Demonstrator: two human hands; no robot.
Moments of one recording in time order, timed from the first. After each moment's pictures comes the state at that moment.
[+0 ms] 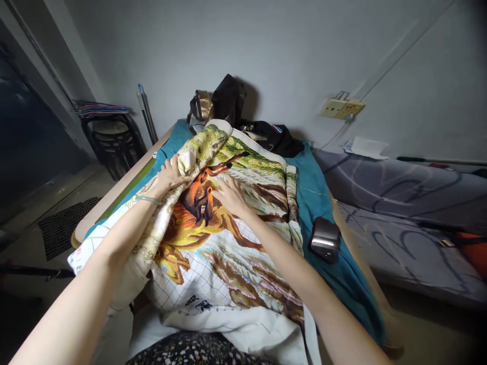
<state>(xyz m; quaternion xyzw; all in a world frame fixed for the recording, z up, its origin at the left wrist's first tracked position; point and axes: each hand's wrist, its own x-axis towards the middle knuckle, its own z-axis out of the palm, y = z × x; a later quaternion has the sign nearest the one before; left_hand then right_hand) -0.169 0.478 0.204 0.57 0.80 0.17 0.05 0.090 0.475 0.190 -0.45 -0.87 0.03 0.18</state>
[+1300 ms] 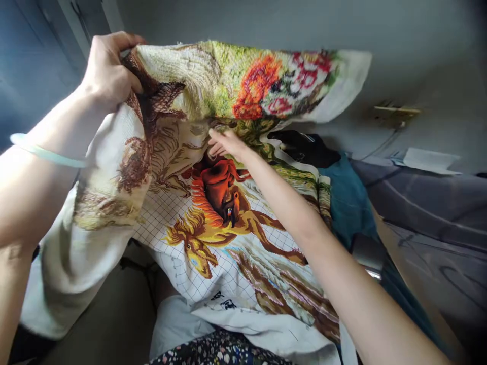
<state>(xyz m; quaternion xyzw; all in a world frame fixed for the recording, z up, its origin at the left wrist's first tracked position) -0.257 0.348 0.495 0.59 0.69 0.41 -0.08 -0.041 0.520 0.355 -0.24 -0.76 0.52 0.31</state>
